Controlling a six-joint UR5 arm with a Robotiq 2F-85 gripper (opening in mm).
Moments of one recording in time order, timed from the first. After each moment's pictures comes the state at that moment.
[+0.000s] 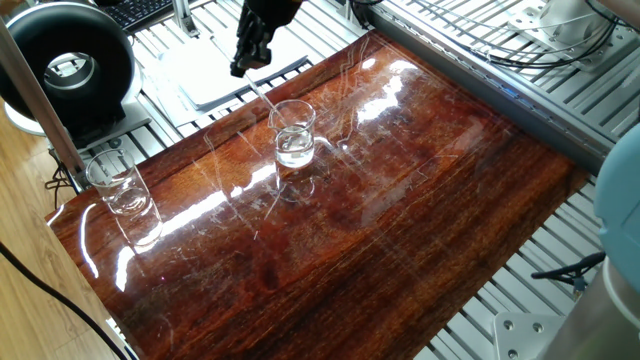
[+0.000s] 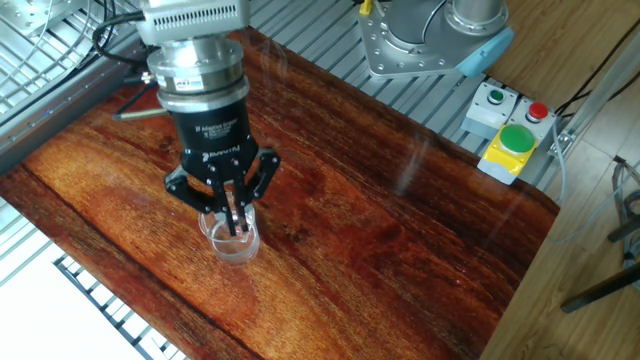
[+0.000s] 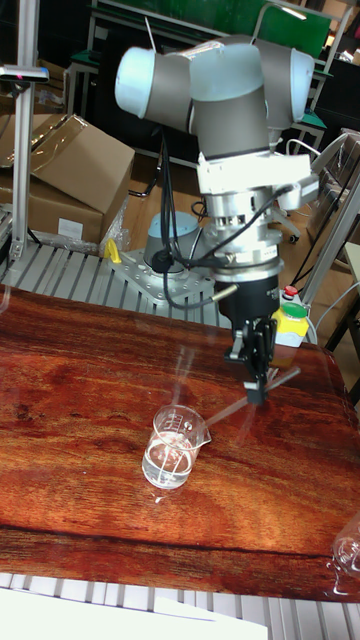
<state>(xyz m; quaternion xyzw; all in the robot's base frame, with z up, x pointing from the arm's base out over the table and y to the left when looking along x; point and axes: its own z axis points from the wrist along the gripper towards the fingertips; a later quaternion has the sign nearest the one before) 0.653 0.122 0.221 -0.49 0.84 0.09 0.23</state>
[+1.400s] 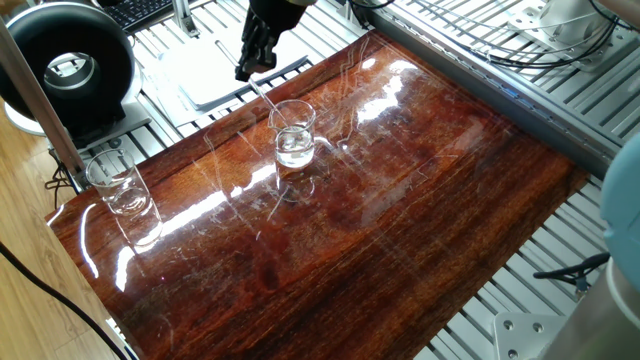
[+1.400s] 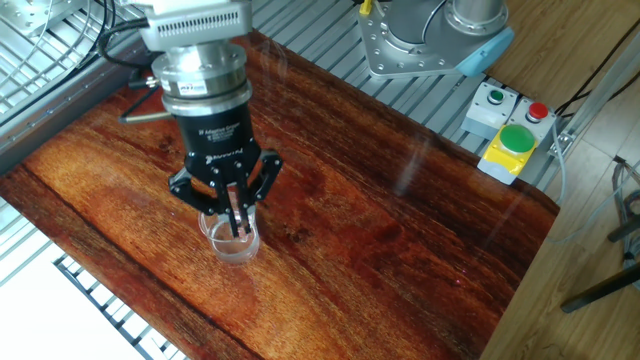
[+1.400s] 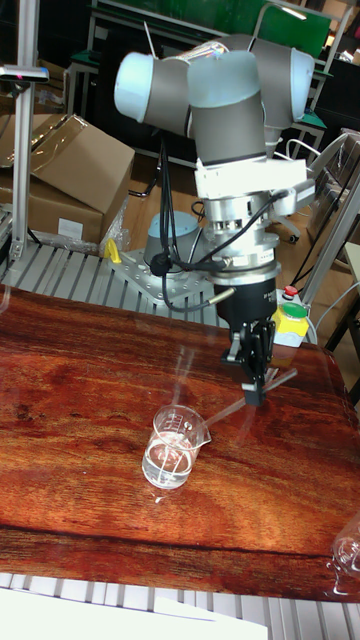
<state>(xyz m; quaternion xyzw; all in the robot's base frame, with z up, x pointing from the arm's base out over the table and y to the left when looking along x) 0.649 0.118 0.216 -0.49 0.84 0.10 0.23</state>
